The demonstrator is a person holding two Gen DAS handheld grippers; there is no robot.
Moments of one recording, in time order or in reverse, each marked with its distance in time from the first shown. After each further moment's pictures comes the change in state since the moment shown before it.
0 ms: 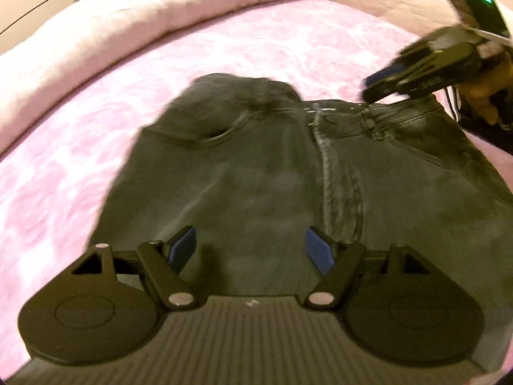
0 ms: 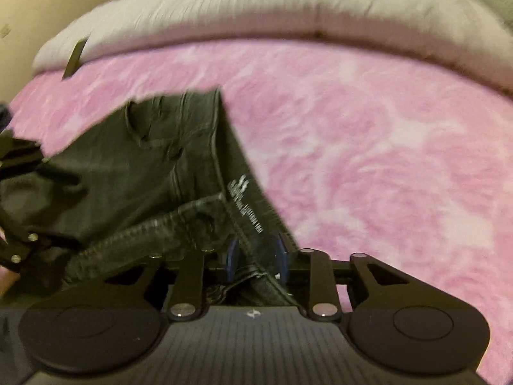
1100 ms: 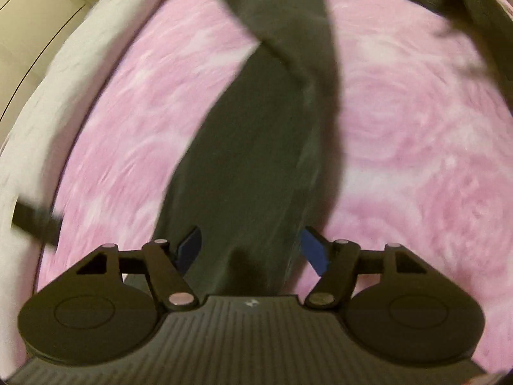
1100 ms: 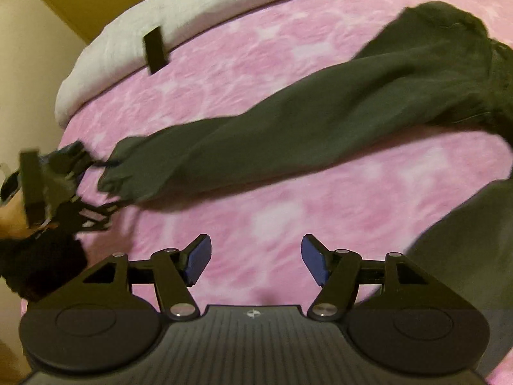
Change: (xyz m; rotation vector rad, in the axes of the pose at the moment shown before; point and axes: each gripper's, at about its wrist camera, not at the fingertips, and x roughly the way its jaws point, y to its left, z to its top) left arm -0.188 0.291 -0.344 0.756 0.037 0.011; right arm -0.037 0.547 -0.030 0.464 0.112 0.093
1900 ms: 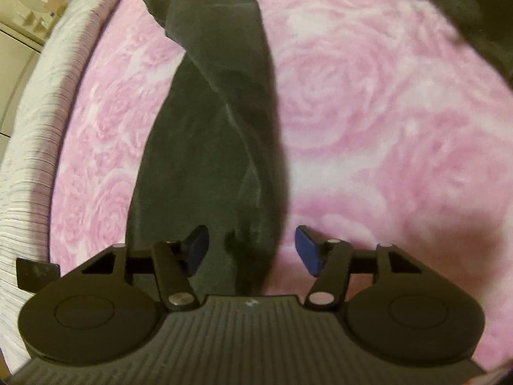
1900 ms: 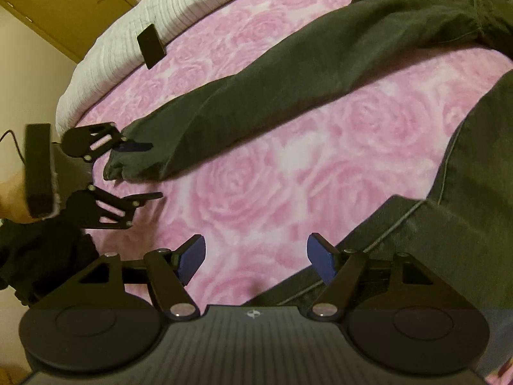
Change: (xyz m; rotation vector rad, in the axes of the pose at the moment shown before) left arm 0.014 -0.032 0.007 0.206 0.026 -0.015; right arm 0.021 0.009 -0.074 0.139 -0.033 0.029
